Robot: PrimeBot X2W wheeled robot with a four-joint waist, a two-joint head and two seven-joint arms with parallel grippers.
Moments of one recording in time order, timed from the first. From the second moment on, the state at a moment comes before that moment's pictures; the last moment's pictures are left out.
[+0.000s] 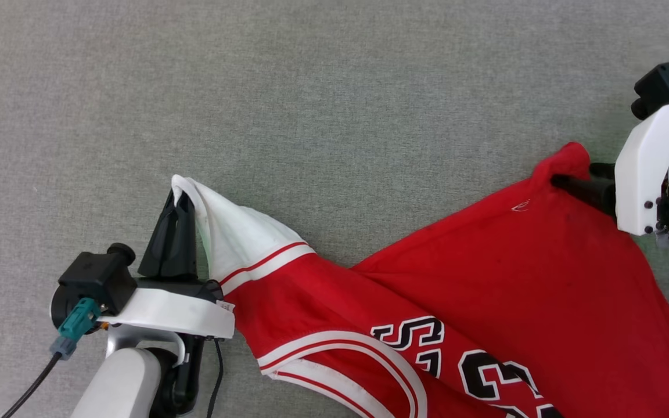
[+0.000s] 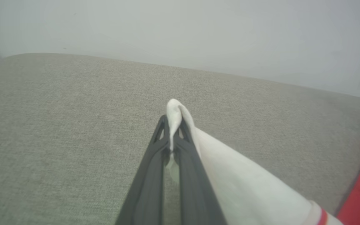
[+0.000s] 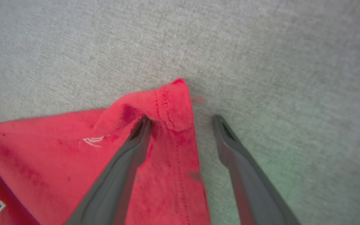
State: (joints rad) left arm -0.21 0.30 -0.29 -0.07 -0.50 0.19 -0.20; right arm -0.70 -0.51 0.31 0.26 0.77 0.13 0.95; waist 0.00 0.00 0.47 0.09
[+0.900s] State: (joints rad) left arm -0.41 0.37 -0.27 0.16 -0.55 0.08 -0.17; right arm -0.76 -0.52 0.39 0.40 0.79 0.13 0.70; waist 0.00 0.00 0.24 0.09
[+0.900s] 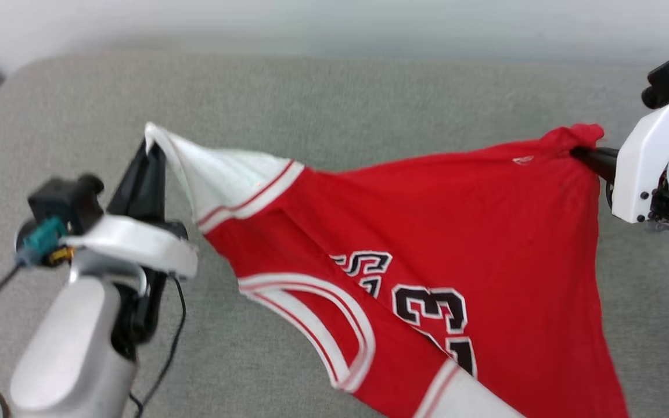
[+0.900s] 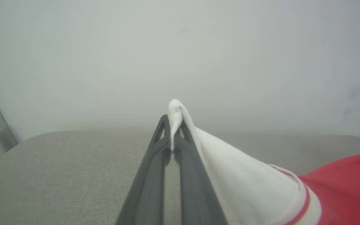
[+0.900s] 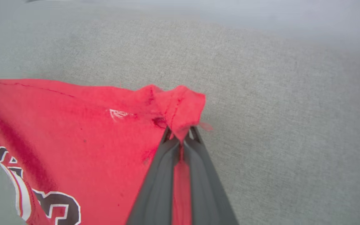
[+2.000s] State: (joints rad) left arm -1.50 0.46 -0.28 0.62 -0.44 -0.01 -0.13; right arm -1.39 -0.50 0.30 0.51 0.55 0.13 0.30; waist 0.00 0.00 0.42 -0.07
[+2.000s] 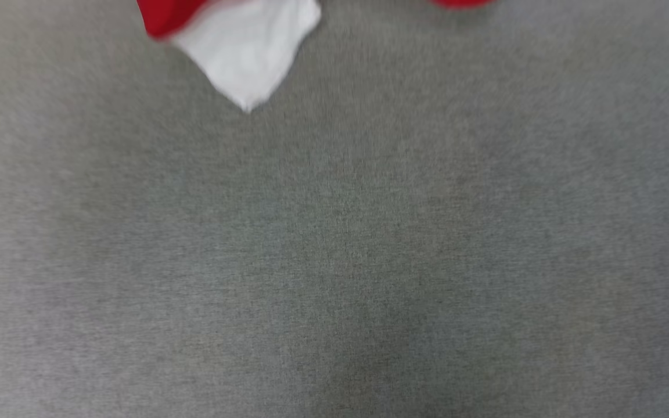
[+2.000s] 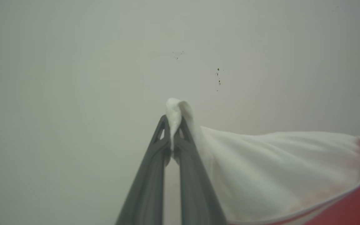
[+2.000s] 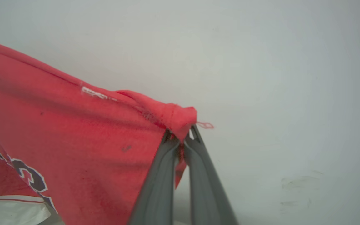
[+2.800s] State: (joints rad) left arm -1.55 0.44 -0.27 0.74 -0.49 -0.04 -0.19; right arm -1.56 -0.47 0.46 0.62 0.55 0.13 0.13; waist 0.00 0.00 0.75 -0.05
